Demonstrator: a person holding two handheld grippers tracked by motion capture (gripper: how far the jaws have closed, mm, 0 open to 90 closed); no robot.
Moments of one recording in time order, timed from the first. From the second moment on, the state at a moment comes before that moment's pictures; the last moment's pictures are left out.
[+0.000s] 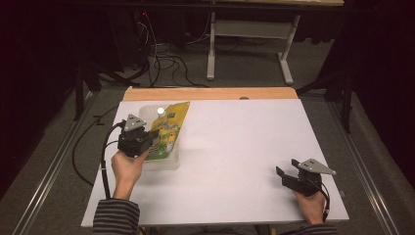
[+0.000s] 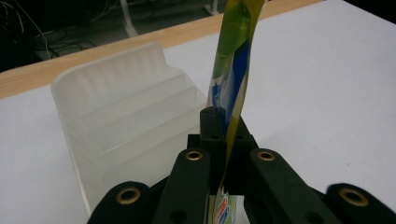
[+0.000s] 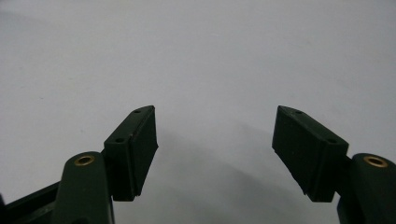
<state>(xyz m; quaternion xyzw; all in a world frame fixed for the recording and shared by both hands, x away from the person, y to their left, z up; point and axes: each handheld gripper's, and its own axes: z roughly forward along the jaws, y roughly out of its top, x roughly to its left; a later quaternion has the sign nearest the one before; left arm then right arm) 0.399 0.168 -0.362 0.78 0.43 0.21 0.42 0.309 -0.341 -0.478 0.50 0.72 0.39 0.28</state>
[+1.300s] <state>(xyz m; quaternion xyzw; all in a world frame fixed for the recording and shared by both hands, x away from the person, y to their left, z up) 0.377 0.187 -0.392 0.75 0.44 0.23 0.44 0.309 -0.341 -0.478 0.50 0.72 0.39 0.28</state>
